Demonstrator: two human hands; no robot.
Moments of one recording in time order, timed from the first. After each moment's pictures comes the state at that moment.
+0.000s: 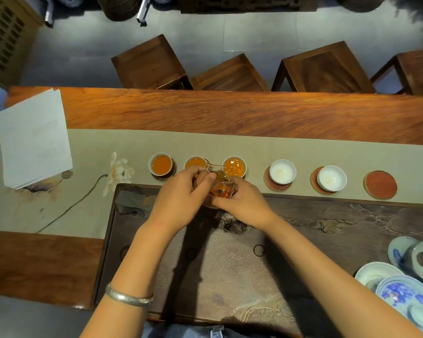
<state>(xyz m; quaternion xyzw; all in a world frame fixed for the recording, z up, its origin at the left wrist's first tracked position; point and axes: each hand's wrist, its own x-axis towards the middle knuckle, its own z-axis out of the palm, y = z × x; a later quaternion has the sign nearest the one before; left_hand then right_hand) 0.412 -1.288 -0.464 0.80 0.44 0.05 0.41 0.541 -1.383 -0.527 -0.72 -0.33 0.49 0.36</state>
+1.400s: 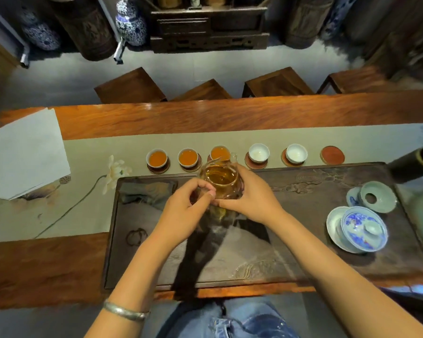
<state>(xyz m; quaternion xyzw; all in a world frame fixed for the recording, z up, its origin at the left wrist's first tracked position) 0.336 -1.362 -0.444 0.74 0.34 0.10 0.57 0.493 -1.463 -0.476 -0.77 -0.42 0.28 0.38</state>
